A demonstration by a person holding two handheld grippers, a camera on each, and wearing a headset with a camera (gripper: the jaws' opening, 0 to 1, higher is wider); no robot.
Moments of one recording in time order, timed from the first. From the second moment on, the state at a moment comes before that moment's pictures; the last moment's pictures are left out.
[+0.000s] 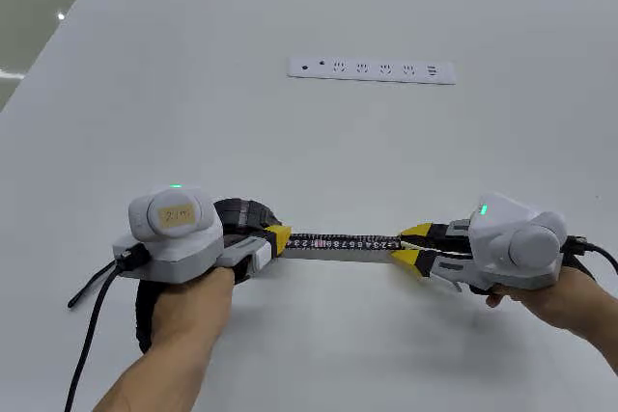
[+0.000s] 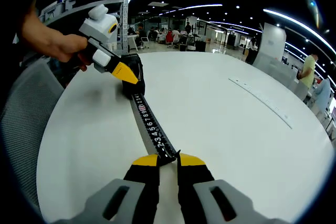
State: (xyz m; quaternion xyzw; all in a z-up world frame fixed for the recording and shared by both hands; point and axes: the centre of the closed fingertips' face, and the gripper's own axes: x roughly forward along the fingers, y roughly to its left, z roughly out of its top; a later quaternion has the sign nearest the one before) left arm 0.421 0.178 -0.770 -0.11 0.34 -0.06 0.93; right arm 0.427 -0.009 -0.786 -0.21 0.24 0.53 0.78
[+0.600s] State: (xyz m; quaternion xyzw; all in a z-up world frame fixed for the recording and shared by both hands) left arm 0.420 0.177 -0.770 -0.11 0.34 -0.07 0.93; right arm 0.425 0.009 -0.784 -0.21 0.24 0.54 0.78
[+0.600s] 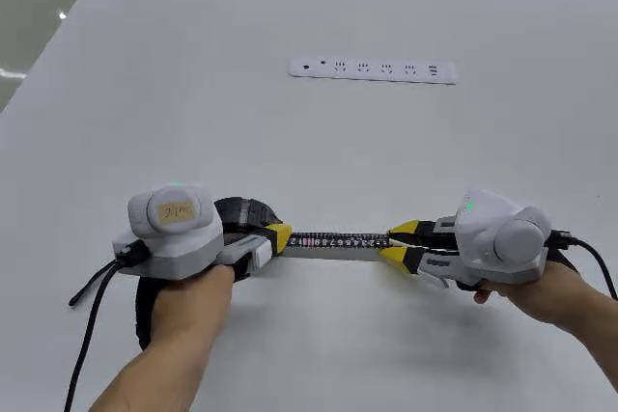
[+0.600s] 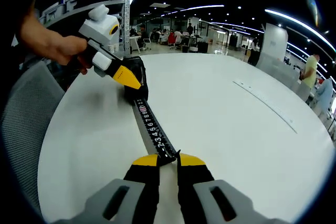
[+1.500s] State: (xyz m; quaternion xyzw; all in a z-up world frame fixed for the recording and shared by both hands) left arm 0.421 0.177 -0.769 -0.12 0.34 -0.07 0.93; right arm 0.421 0.048 -0.786 -0.20 0.23 0.56 0.77
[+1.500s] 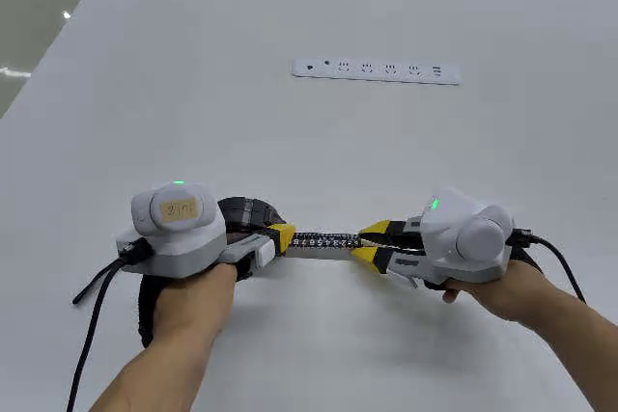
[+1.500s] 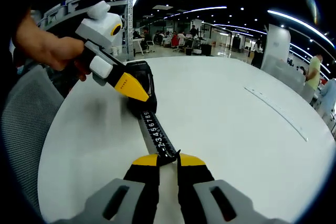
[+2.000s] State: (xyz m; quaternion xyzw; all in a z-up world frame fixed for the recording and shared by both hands) left arm 0.421 0.177 -0.770 -0.12 0.34 -0.07 0.93; right arm 0.420 0.073 -0.786 -0.19 0.23 0.56 0.77
